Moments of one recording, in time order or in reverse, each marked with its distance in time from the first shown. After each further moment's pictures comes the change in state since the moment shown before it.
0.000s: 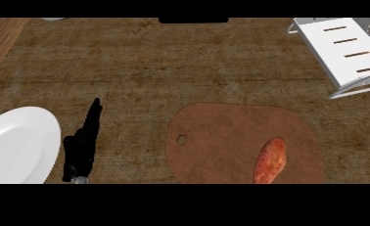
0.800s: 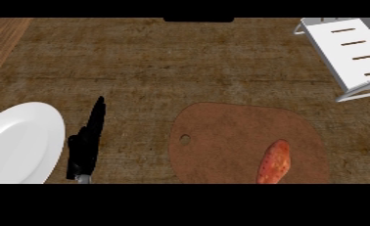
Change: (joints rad) left arm -0.015 -0.013 -0.003 0.011 -0.016 -0.015 -0.014; right arm -0.403 -0.162 -0.159 0.351 0.072 0.165 -0.088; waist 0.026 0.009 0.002
